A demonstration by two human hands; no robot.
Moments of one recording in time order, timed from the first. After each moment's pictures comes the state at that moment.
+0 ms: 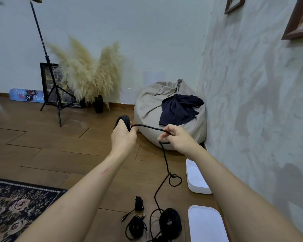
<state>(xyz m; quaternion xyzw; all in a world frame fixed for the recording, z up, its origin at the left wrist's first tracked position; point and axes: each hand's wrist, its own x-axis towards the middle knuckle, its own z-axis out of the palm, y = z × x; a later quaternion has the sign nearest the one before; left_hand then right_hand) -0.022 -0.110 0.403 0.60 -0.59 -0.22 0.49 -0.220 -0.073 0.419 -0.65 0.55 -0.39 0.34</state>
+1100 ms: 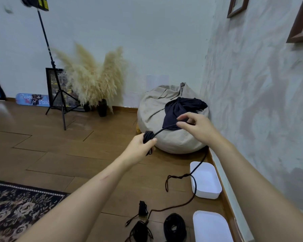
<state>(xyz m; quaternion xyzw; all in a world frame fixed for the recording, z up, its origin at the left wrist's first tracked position) -0.024 -0.090 0.400 0.45 -0.71 -0.39 0.38 -0.271 -0.090 0.451 -0.71 0.58 -0.39 0.13</state>
